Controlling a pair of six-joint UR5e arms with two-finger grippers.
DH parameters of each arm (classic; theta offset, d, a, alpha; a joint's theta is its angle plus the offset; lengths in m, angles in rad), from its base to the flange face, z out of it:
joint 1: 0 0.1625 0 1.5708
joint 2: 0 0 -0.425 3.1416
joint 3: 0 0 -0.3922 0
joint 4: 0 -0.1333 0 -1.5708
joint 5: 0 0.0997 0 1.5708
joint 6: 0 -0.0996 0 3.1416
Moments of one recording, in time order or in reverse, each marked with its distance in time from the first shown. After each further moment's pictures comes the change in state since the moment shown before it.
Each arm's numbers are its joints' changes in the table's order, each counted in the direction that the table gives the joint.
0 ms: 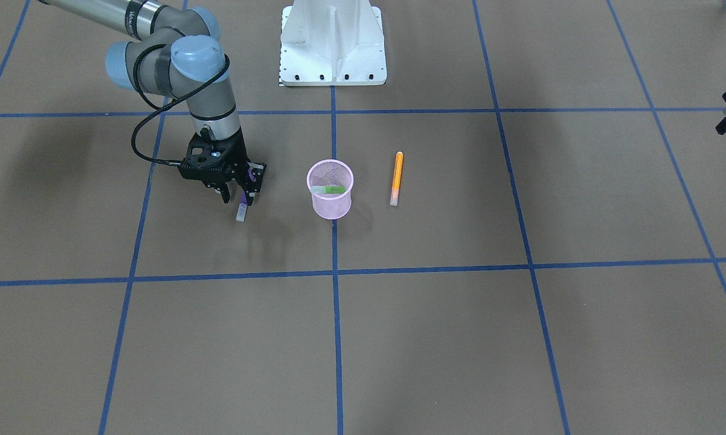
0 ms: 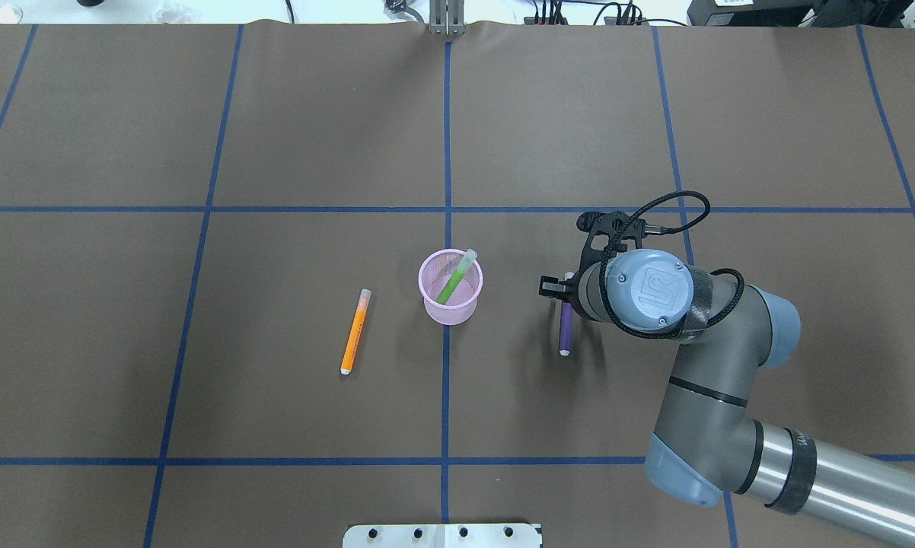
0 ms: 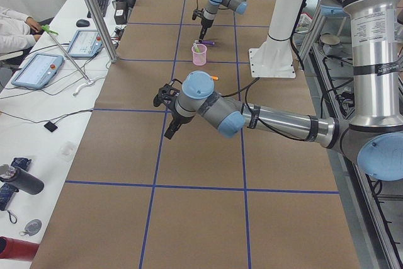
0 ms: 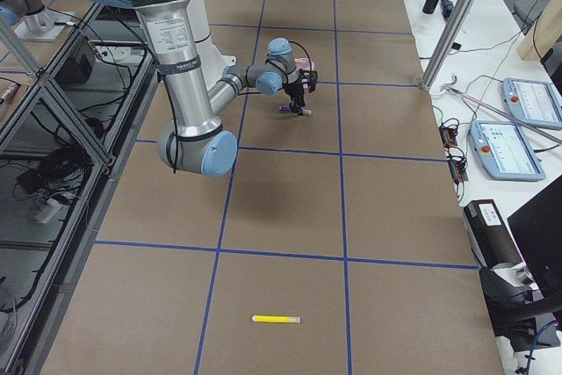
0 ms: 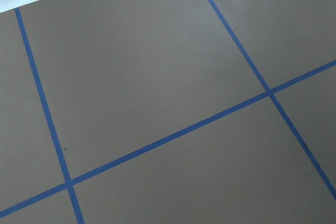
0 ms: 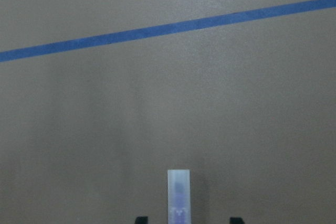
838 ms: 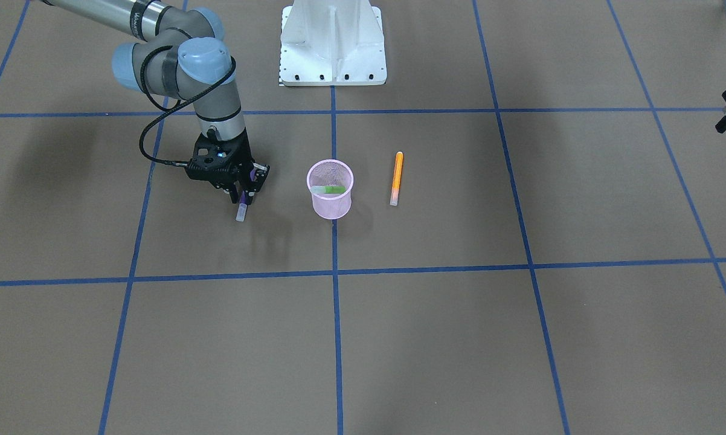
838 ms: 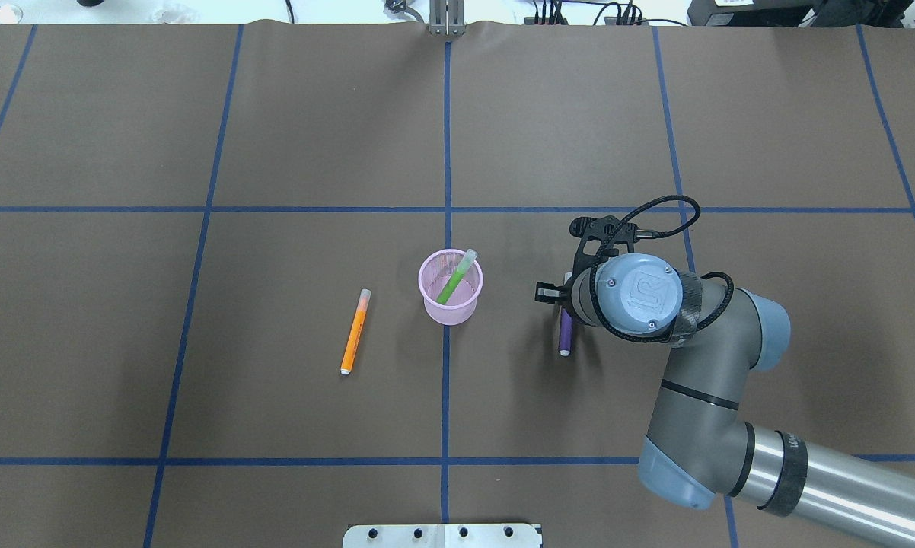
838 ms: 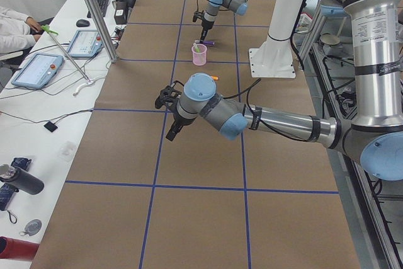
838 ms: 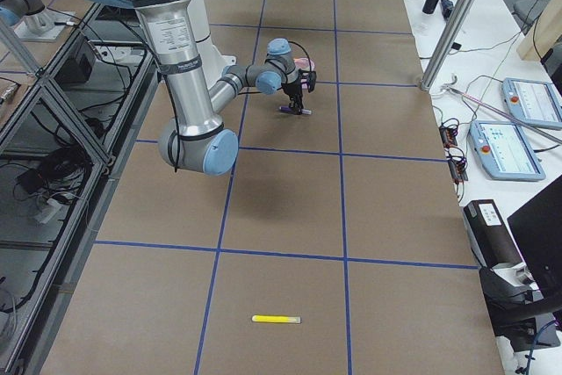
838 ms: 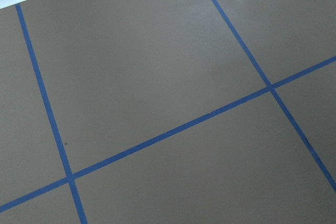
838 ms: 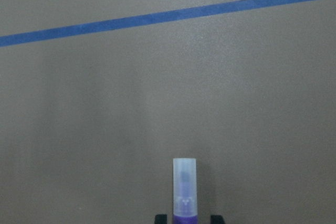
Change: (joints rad) left arm 0.000 0.011 -0.001 0.008 0.000 0.000; right arm -0.011 0.014 0.019 0.008 0.001 0.013
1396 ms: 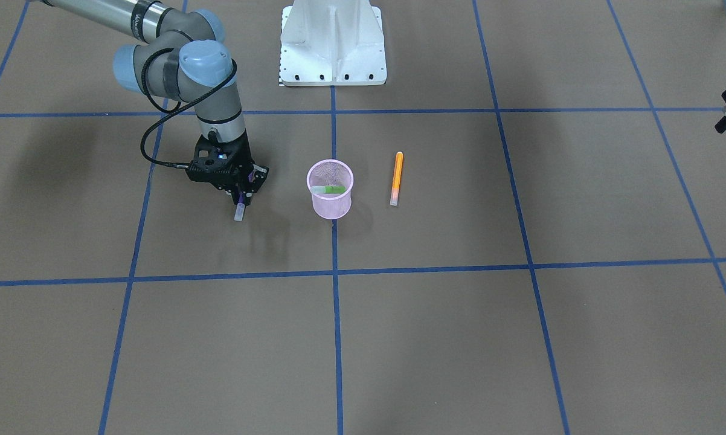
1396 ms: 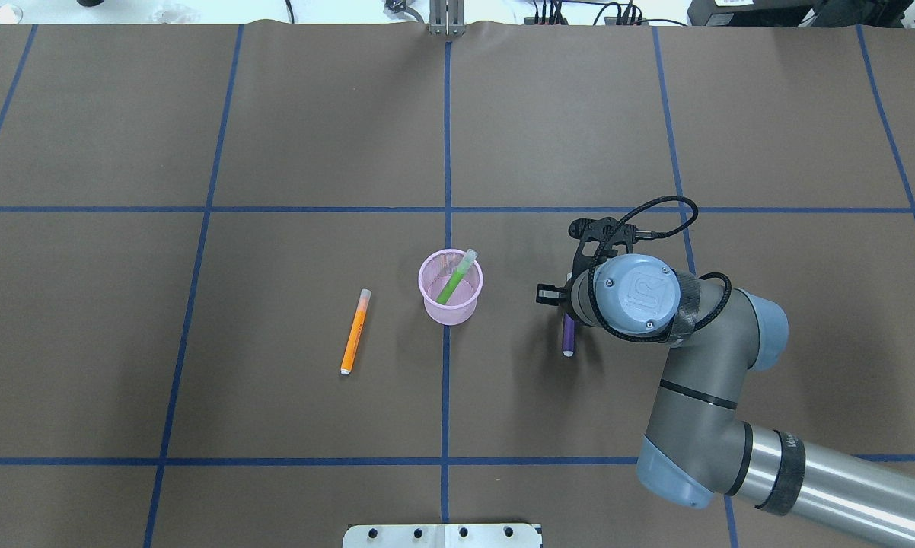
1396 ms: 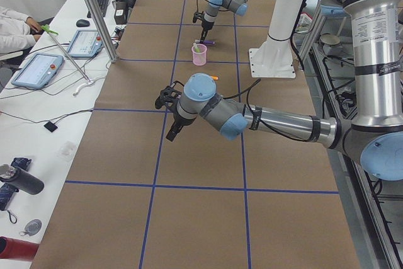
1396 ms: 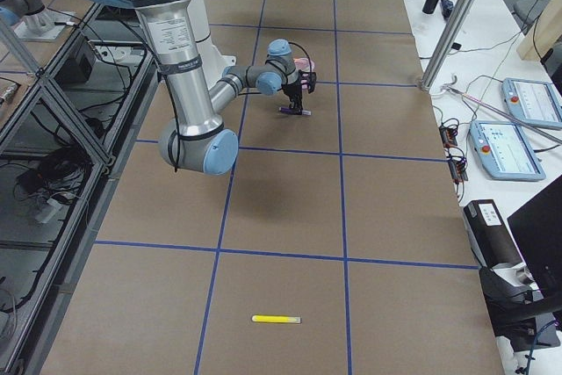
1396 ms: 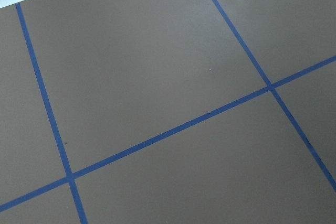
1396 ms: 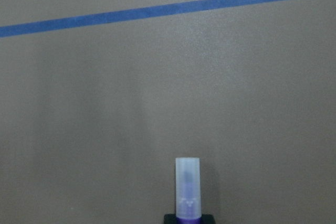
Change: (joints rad) left arm 0.001 0.000 -0.001 0.000 0.000 0.000; right arm 0.000 0.001 0.004 0.002 0.003 0.007
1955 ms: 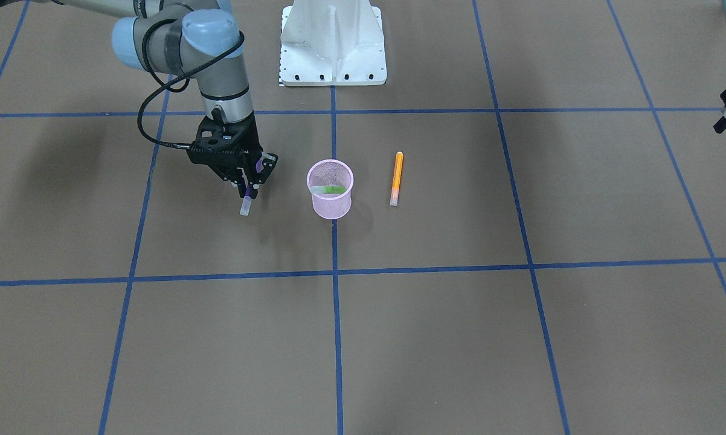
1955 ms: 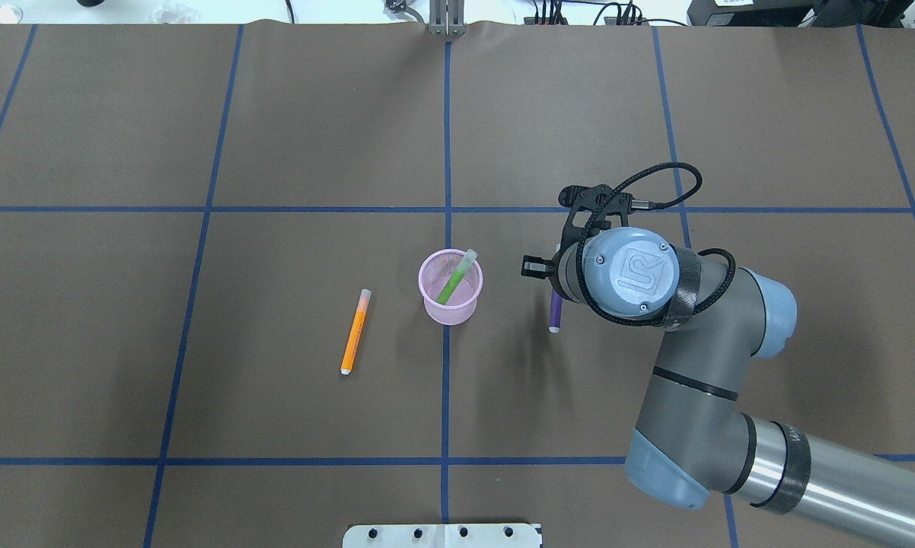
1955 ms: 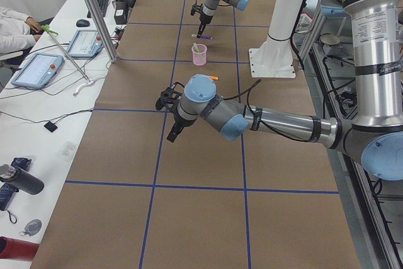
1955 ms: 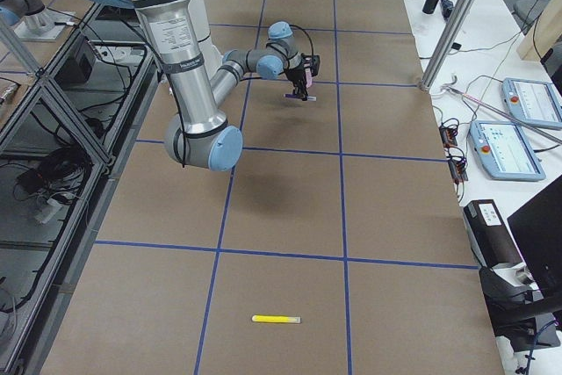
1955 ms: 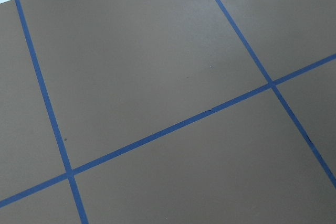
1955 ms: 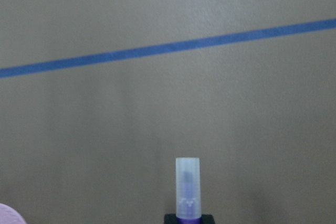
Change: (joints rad) left arm 0.004 0.004 -0.005 -0.001 0.000 0.002; right arm 0.025 0.068 -0.135 0.154 -0.090 -0.010
